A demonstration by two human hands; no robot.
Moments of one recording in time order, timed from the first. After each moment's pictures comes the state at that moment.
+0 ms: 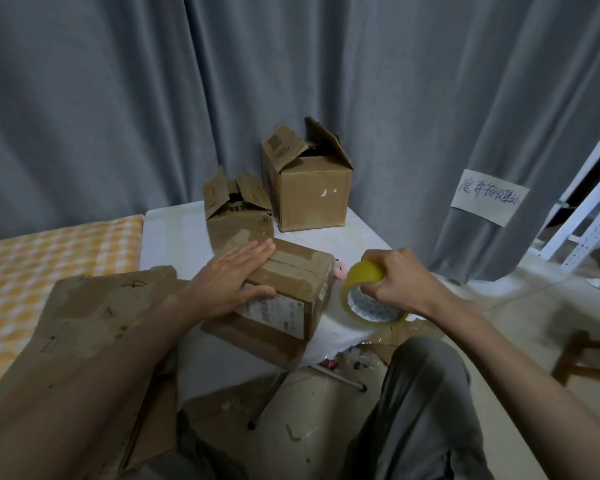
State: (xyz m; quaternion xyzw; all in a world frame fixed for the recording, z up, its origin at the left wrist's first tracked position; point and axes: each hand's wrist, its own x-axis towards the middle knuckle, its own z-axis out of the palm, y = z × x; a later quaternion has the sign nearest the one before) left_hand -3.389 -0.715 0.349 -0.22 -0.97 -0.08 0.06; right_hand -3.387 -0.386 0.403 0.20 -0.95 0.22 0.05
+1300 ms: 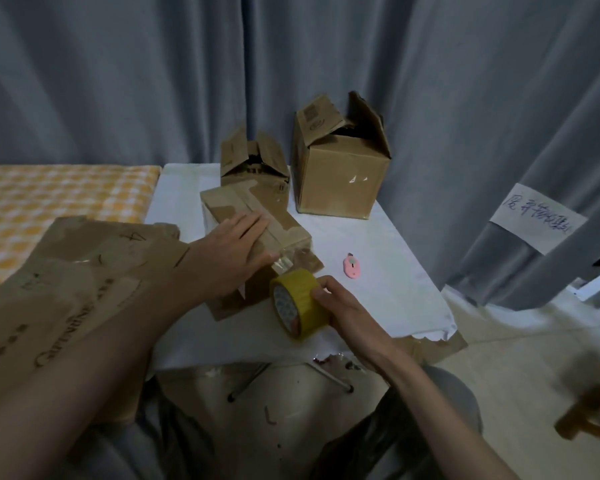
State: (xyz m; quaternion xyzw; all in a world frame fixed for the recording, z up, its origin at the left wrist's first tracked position) left_hand -3.380 -0.693 0.344 -0.07 -0.99 -0.08 0.11; right_hand -3.385 -0.443 0.317 0.16 -0.75 0.60 -0.22
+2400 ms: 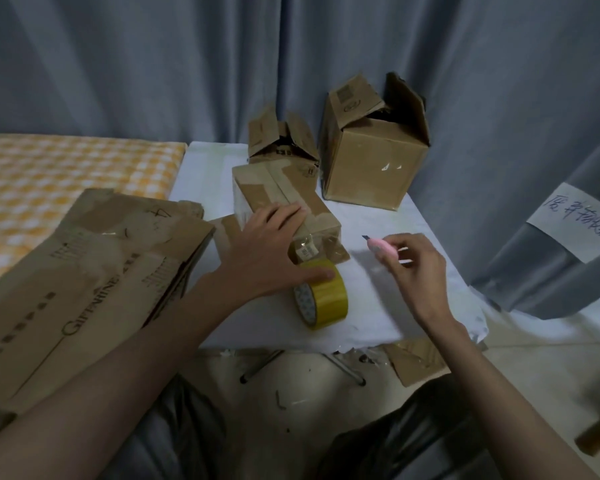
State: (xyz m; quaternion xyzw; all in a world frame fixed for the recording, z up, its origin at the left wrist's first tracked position) left_hand -3.363 -0.658 0.347 -0.01 -0.98 -0.12 0.14; right_hand -3.451 -0.413 0.318 0.22 -0.86 0.44 0.16
